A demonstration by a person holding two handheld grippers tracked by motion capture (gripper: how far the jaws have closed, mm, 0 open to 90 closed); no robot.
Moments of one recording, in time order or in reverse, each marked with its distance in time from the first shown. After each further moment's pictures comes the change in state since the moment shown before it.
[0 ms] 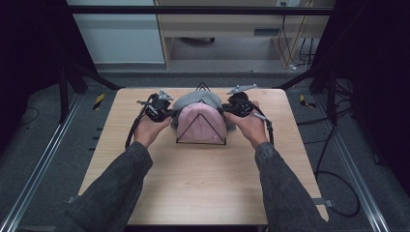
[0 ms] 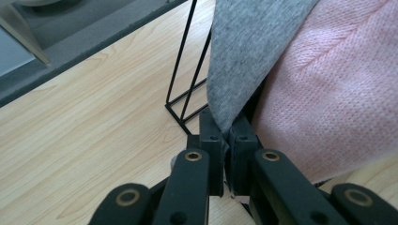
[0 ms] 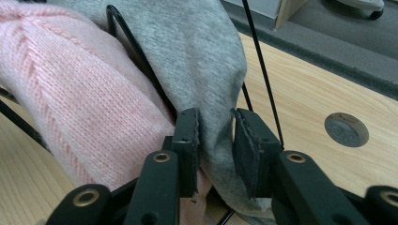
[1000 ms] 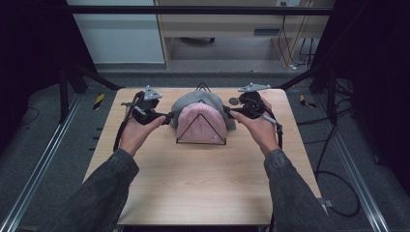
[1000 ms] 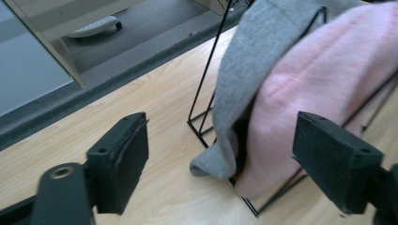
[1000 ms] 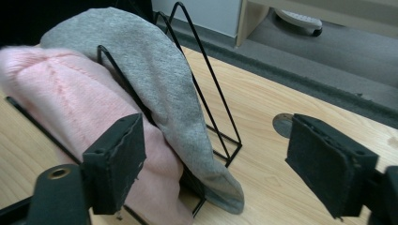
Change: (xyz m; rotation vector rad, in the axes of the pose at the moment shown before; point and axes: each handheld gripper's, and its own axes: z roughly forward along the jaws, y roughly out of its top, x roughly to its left) left arm -0.010 0.000 -0.068 -0.100 0.091 0.000; right arm 0.004 0.001 -0.047 -0.089 -0.146 0.032
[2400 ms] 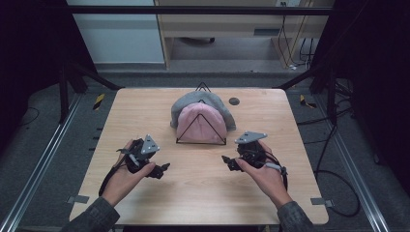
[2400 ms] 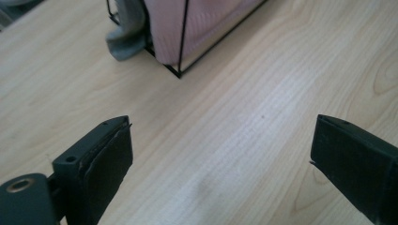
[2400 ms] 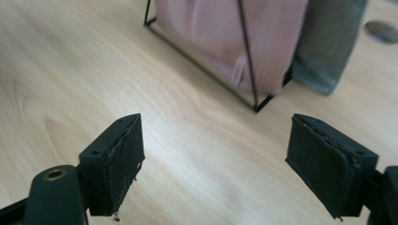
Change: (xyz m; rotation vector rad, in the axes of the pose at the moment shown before) left arm -0.066 -0.108 -0.031 0.159 -0.116 0.140; right arm 0.063 -0.109 -0.042 0.154 0.122 -0.128
